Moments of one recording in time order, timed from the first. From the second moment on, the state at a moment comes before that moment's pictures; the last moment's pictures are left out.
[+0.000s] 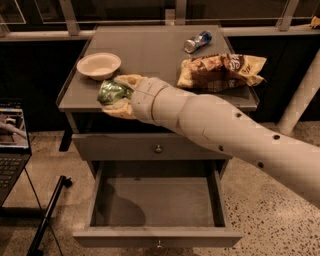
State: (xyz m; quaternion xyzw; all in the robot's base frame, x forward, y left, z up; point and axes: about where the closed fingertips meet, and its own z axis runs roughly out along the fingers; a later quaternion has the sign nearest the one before) arm 0.573 0.078 0.920 -0.50 0.58 0.06 0.64
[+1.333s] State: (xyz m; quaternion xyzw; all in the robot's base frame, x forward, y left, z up) arm 0.703 0.032 0.932 -0.47 0.61 0.00 0.64
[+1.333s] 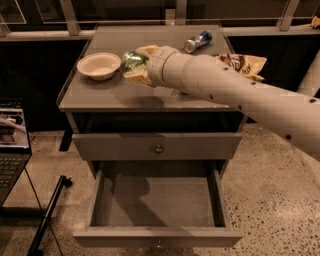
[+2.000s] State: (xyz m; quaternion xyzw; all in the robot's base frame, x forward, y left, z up) arm 0.742 0.006 0.930 -0.47 0.63 -0.01 0.62
